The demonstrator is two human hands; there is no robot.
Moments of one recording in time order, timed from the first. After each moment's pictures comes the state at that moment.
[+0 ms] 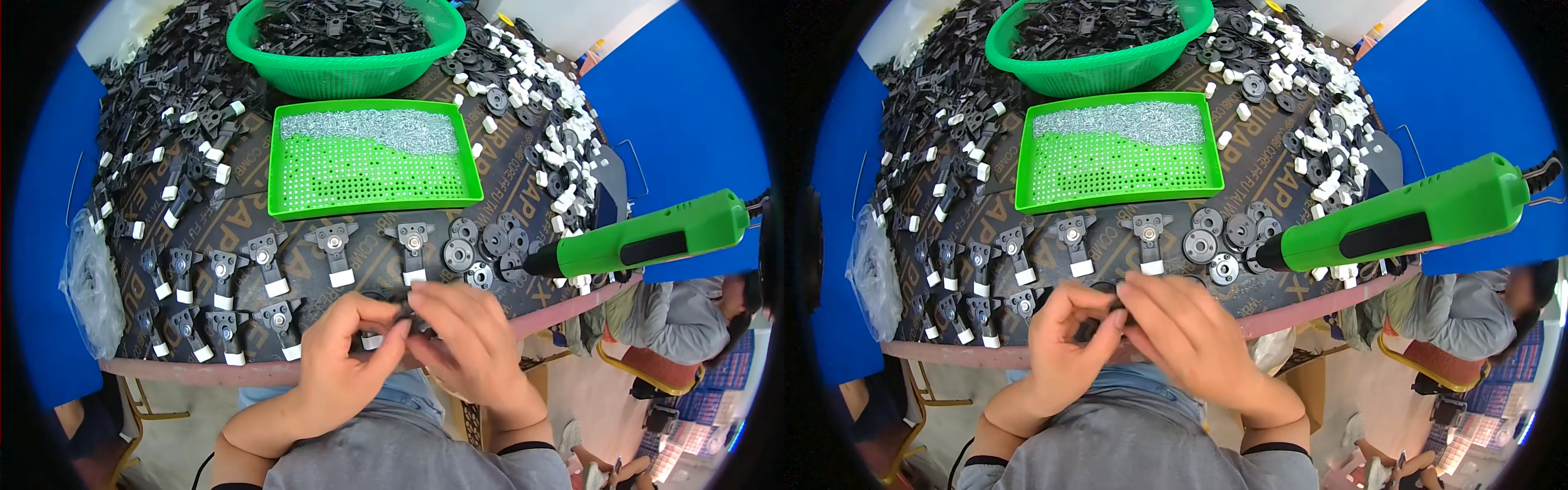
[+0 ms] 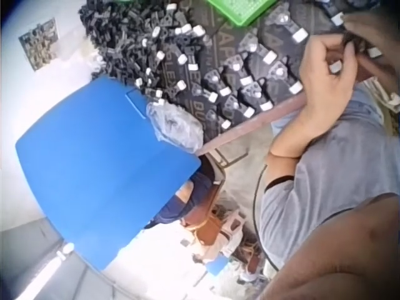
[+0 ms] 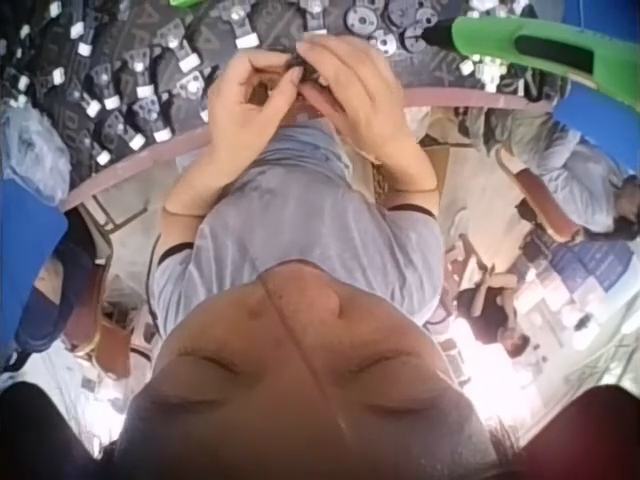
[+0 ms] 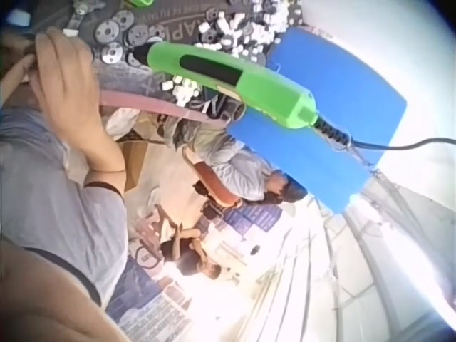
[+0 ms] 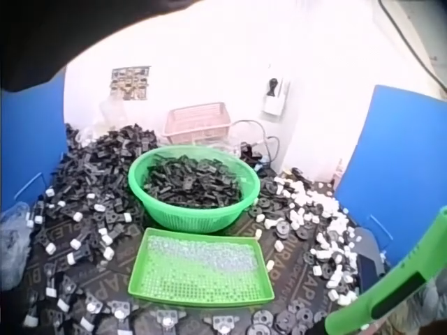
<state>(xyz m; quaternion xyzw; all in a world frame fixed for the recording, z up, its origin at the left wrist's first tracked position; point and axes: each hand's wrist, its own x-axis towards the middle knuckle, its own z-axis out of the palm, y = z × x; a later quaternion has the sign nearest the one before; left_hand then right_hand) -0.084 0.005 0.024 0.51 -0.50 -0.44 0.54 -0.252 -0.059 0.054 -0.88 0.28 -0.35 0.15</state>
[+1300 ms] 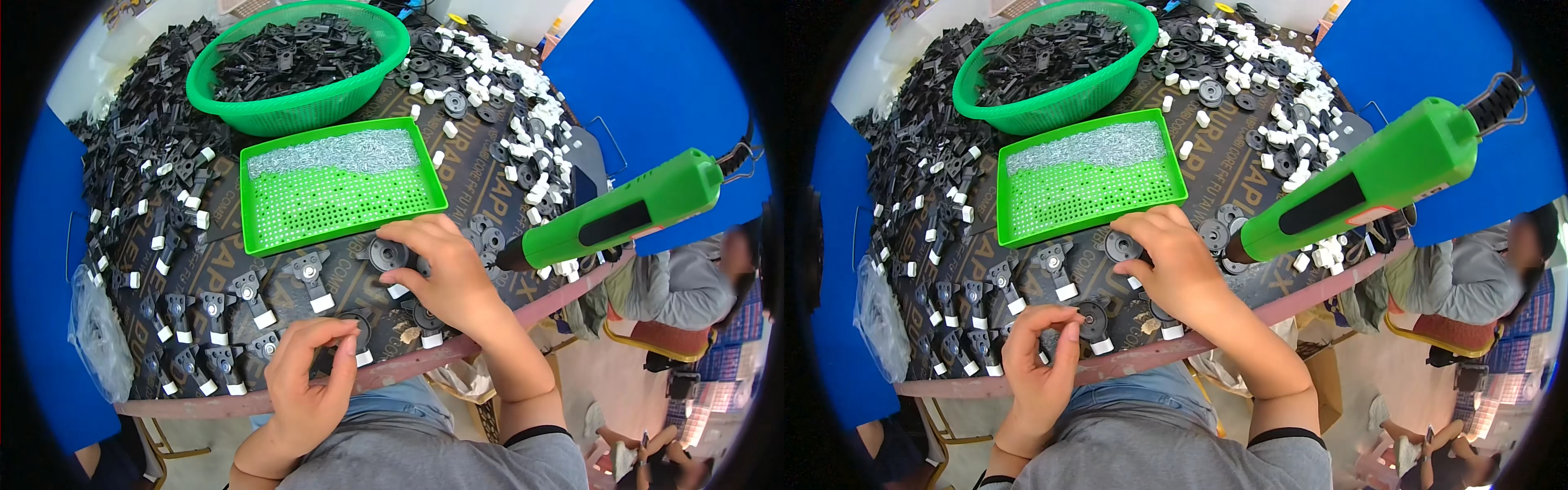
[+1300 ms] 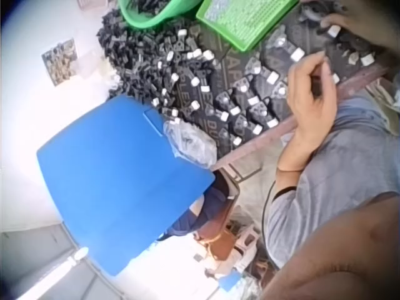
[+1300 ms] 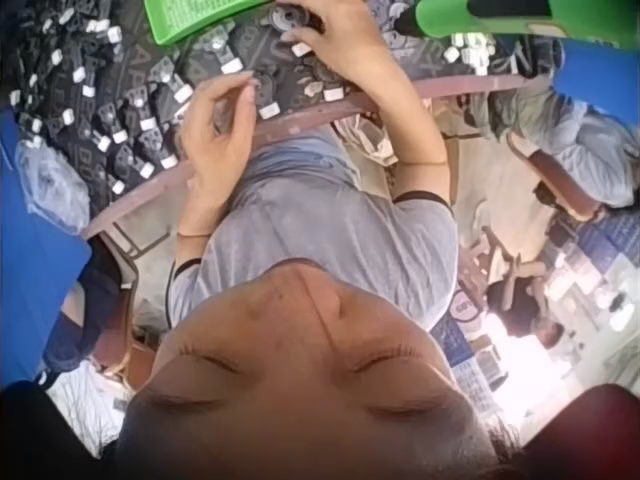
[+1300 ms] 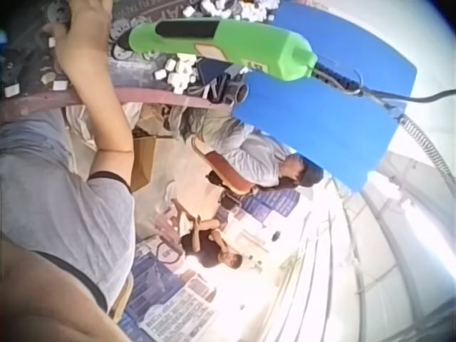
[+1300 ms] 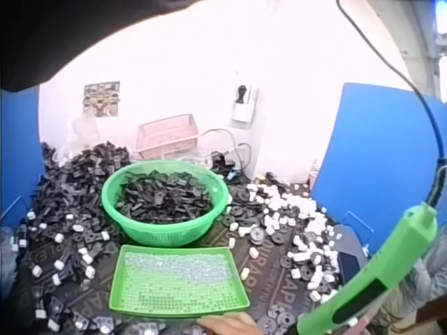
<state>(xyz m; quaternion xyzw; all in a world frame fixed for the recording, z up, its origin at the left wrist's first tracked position) -0.072 0.001 0.046 0.57 -0.58 -0.26 0.52 -0.245 -0.129 0.038 -0.83 0.40 -0.28 0.27</state>
